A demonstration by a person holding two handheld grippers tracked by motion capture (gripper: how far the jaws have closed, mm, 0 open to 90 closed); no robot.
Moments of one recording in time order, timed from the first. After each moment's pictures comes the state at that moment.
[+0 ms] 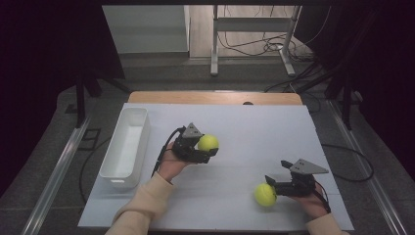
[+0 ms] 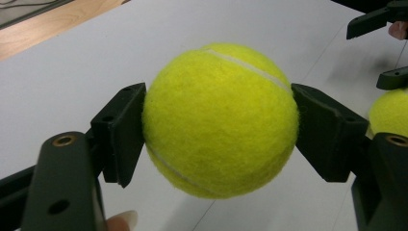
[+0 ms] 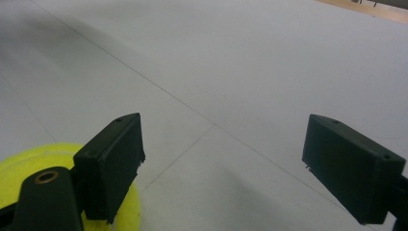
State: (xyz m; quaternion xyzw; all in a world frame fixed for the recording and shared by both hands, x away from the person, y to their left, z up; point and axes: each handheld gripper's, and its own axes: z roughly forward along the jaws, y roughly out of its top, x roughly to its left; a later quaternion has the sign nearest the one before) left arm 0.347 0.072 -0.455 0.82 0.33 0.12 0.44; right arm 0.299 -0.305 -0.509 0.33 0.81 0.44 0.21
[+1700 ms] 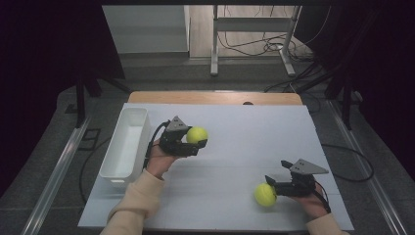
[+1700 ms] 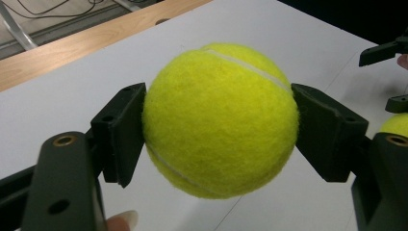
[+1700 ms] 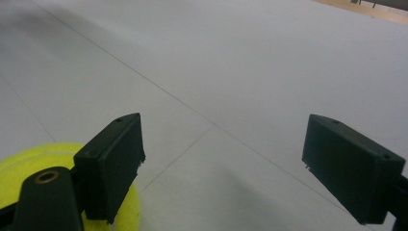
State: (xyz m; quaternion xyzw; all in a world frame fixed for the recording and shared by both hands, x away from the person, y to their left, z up) left arm 0.348 0.104 -0.440 0.80 0.36 0.14 0.46; right arm 0.298 -0.306 -0.509 0.33 0.81 0.44 0.21
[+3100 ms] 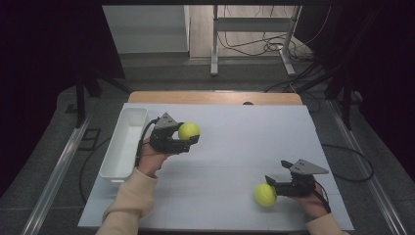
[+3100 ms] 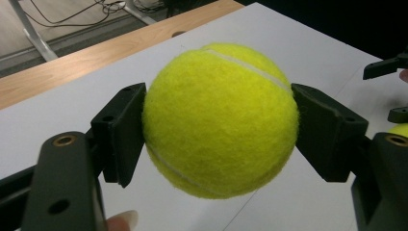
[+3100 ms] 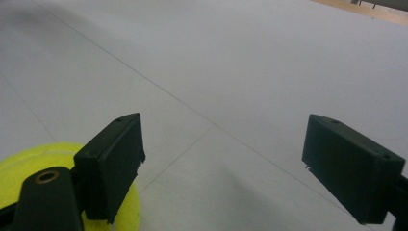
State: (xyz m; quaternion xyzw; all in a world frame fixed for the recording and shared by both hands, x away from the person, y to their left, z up) left arm 0.344 0.130 -0.426 0.78 0.37 0.16 0.47; right arm 0.298 -0.306 -0.508 0.33 0.81 0.44 0.21
